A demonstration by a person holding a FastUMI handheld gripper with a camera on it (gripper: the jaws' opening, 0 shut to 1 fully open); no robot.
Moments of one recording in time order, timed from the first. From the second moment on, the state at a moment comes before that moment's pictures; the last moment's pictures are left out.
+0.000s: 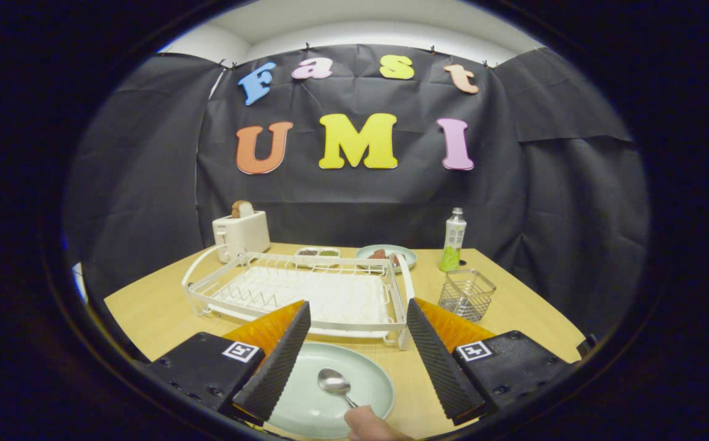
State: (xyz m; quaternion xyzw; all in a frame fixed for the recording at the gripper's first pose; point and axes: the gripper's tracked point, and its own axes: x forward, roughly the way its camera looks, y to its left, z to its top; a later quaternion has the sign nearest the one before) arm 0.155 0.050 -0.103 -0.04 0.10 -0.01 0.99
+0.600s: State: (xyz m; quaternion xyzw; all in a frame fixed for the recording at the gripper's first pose) arm 0.062 0.060 -0.083 -0.06 0.05 -0.05 1.00
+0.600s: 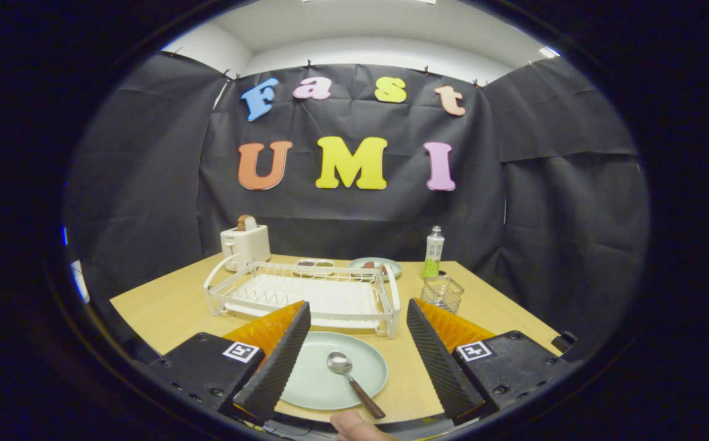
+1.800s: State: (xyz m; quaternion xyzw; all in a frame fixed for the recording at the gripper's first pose) arm -0.004 0.065 -0.037 -0.04 0.01 -0.04 1.00
